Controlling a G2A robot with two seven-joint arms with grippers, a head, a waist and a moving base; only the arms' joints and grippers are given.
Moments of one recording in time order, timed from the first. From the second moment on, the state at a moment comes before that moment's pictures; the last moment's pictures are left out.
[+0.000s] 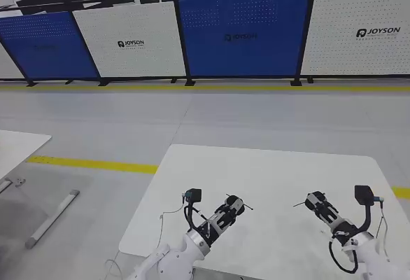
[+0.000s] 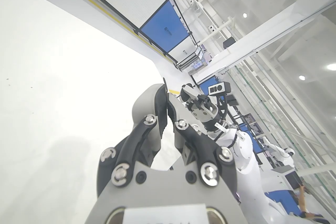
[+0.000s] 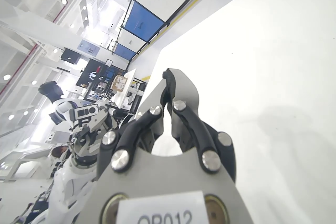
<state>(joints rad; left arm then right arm) 1.64 -1.16 -1.09 -1.94 0.26 -0.05 -0.03 -1.53 -0.96 1.30 -1.87 -0.09 0.08 0.31</state>
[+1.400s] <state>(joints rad) 1.49 -1.17 -1.01 -1.78 0.37 0.00 -0.12 -1.57 -0.98 1.28 -1.84 -0.06 -0.06 0.27</state>
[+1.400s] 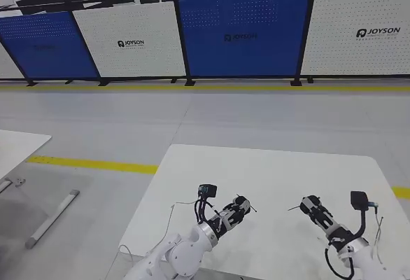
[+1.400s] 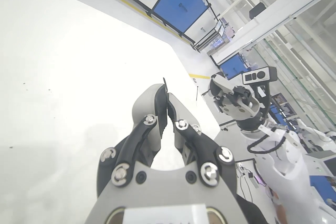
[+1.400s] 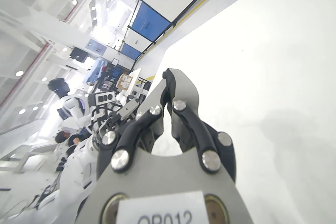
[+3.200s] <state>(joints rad) 1.41 -1.18 -1.04 -1.65 0.09 -0.16 -0.26 -1.66 -1.04 1.11 -1.85 -0.02 -0.07 -0.03</state>
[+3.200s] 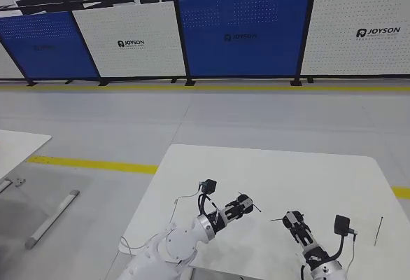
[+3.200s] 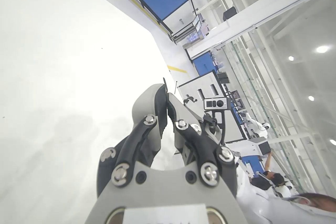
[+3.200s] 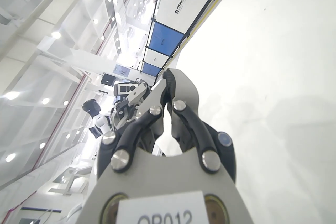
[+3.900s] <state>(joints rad) 1.41 -1.18 -1.04 -1.65 0.09 -0.16 -0.26 -1.67 -1.07 1.04 -1.77 -0.27 -0.21 -0.22</state>
